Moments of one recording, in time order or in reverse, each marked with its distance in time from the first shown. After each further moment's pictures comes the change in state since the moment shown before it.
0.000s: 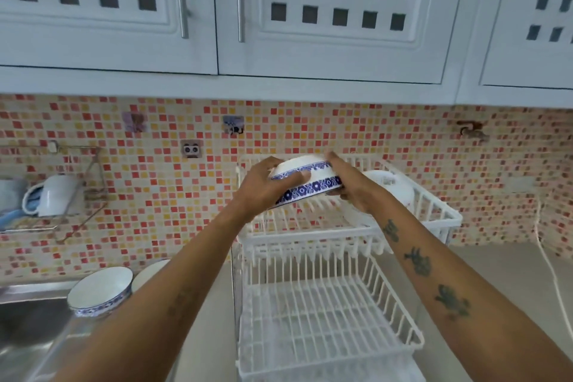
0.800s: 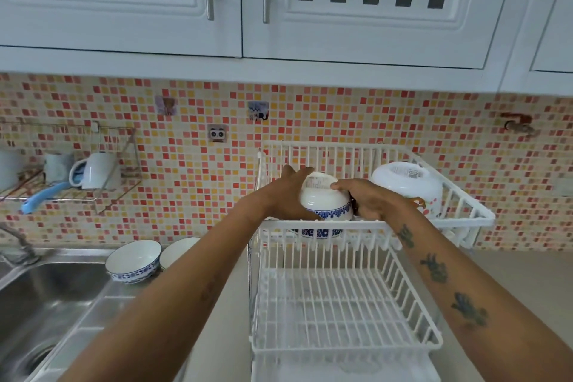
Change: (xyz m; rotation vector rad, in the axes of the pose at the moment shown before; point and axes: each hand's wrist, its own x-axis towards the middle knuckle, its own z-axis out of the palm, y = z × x) left_hand -0.004 -0.020 0.008 0.752 -0.309 0.008; right_hand 0.019 0.036 0.019 0.071 -0.146 0.223
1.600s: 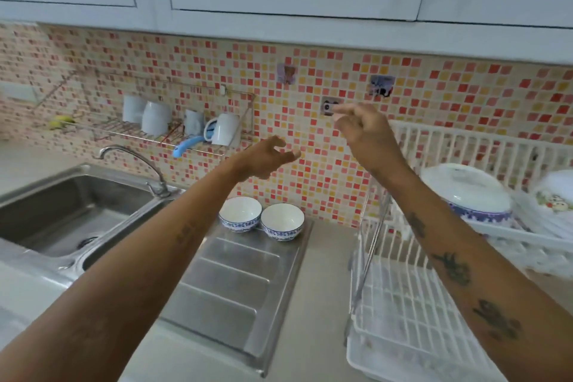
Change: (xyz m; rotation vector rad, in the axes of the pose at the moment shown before) left_hand -0.130 -0.187 -0.090 -0.501 0.204 -0.520; right_hand -0.034 -0.085 0.210 -0.237 0.067 -0.847
